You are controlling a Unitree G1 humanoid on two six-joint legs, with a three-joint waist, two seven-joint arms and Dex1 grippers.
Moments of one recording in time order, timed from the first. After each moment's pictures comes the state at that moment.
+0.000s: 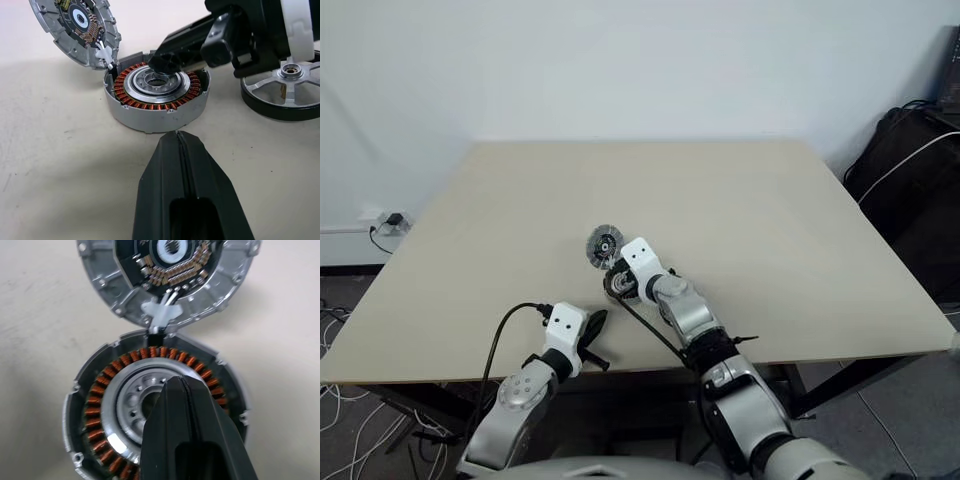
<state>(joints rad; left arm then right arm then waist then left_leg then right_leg) 0.22 0.14 -0.23 -0.16 0.01 0.19 -0.28 -0.54 0.03 0.28 0.52 -0.06 0.48 0.36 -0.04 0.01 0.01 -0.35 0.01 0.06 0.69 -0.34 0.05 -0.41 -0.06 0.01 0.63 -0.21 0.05</state>
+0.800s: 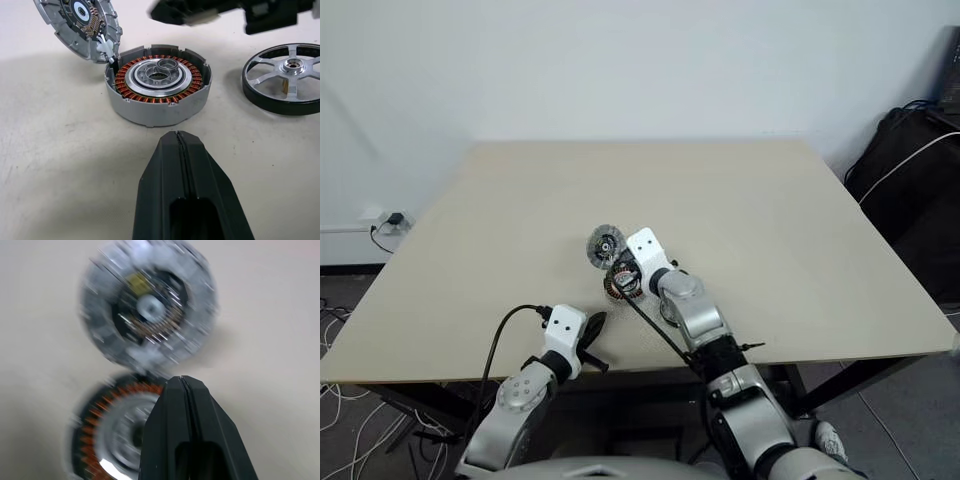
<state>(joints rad) 0.23 0.14 -0.23 -0.16 0.02 0.19 -0.29 -0.49 -0.01 0.24 0.38 -0.06 0.45 0.33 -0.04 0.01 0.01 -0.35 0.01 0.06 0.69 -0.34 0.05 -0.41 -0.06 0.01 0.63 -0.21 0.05</state>
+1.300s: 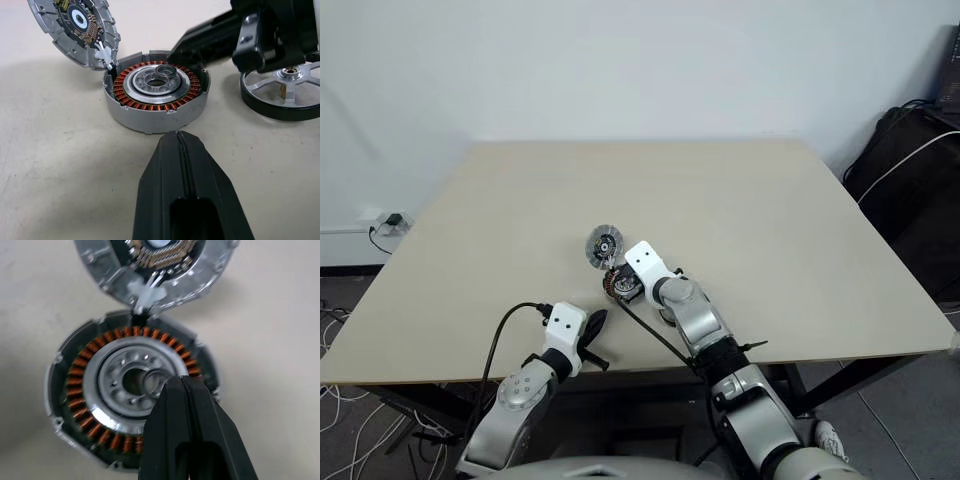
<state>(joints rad) 0.22 0.14 -0.23 -0.16 0.02 0.19 -0.29 -0.49 -0.03 0.33 0.39 -0.12 0.53 0.35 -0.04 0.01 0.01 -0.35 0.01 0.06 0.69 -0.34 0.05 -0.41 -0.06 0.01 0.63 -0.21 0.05</state>
